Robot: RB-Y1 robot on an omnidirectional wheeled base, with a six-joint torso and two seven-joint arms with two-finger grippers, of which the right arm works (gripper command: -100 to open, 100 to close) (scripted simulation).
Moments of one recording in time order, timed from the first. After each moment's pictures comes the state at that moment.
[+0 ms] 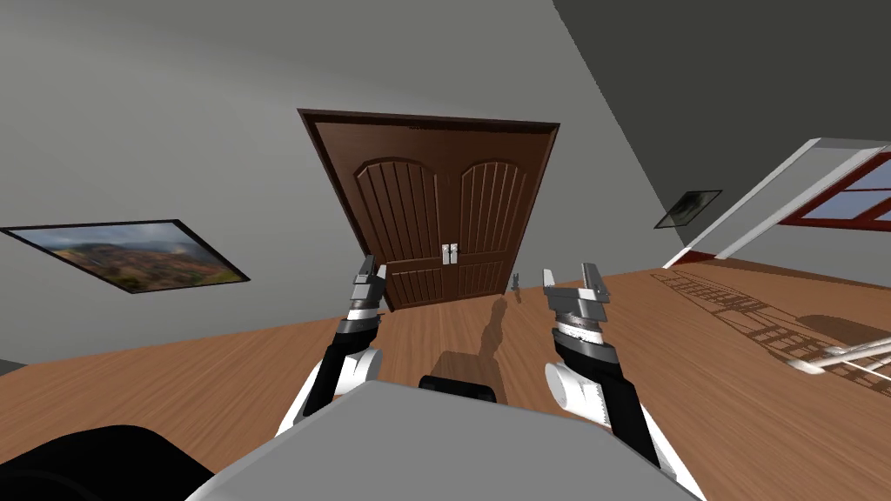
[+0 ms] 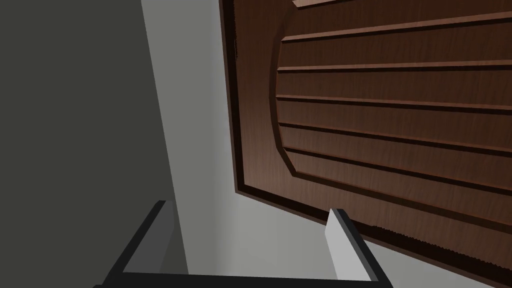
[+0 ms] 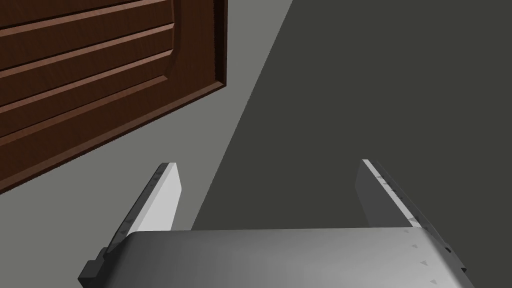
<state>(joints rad) 0.42 -0.05 -0.05 -2.19 -0.06 -0.55 -0.20</state>
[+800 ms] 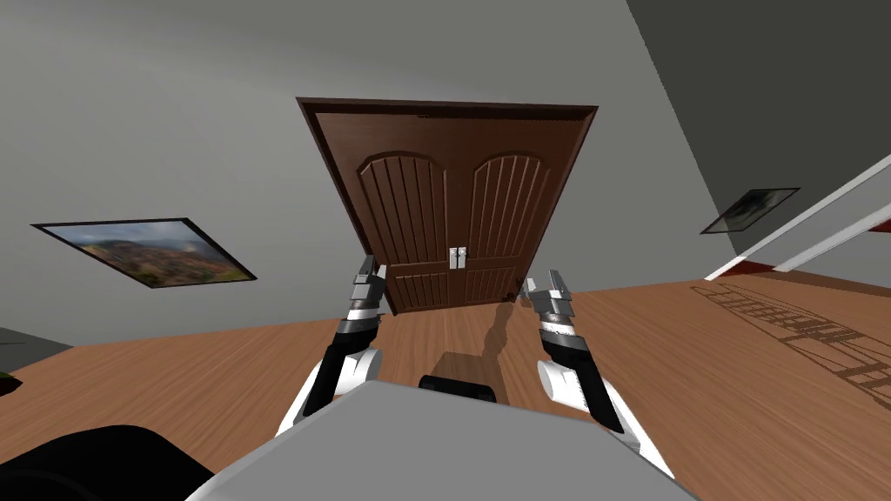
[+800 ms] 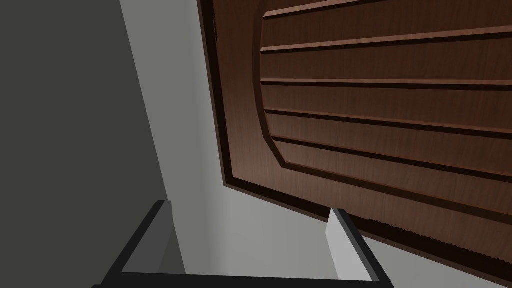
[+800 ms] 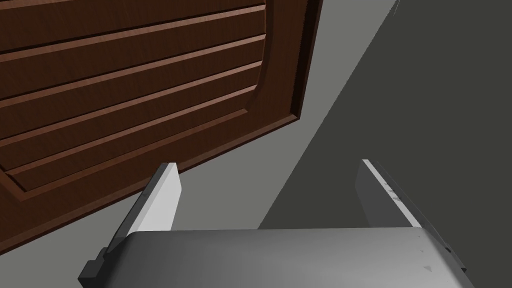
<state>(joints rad) 0.36 -0.08 -0.05 -2.00 0.02 -0.50 -0.25</state>
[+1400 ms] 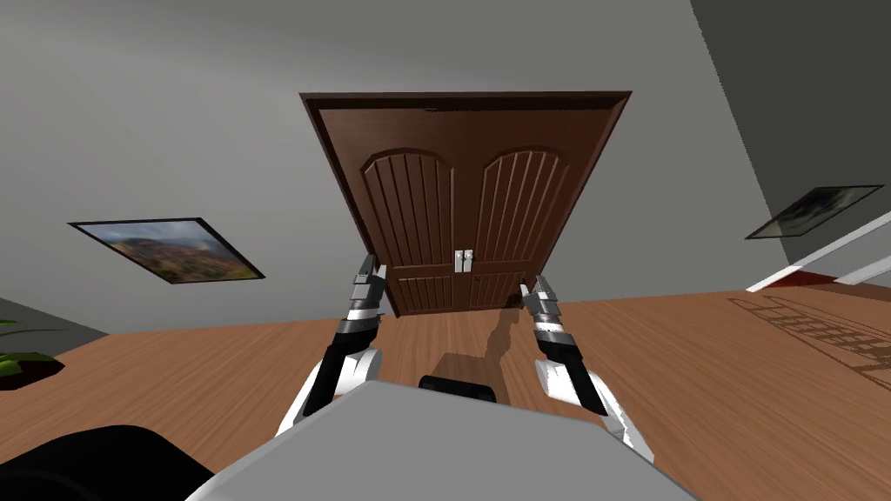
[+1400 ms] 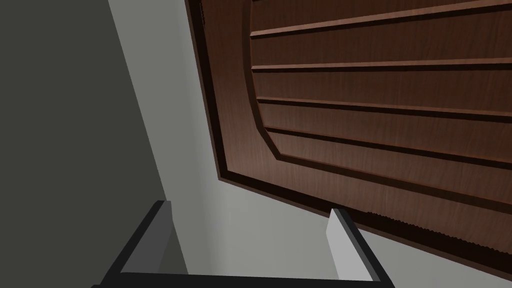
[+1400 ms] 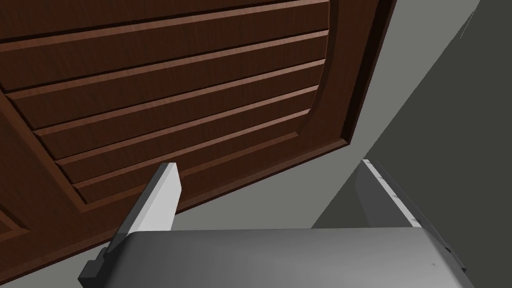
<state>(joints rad) 0.31 -0.11 -0.06 -1.87 0.07 -0.46 -0.30</state>
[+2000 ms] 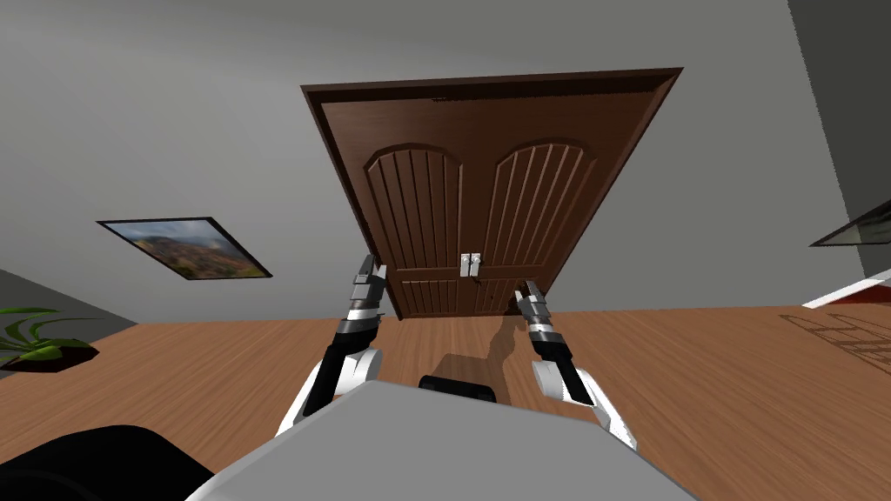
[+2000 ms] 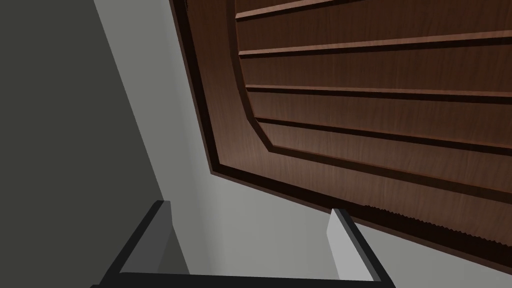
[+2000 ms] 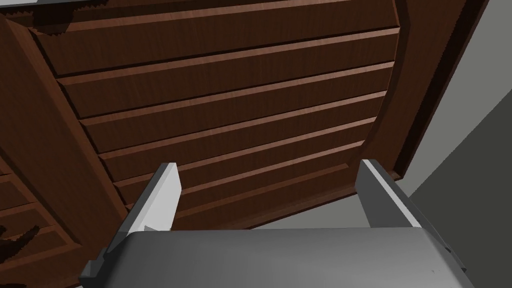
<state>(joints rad) 0.28 -0.12 -0.05 -1.75 0.13 -0.43 -0.33</state>
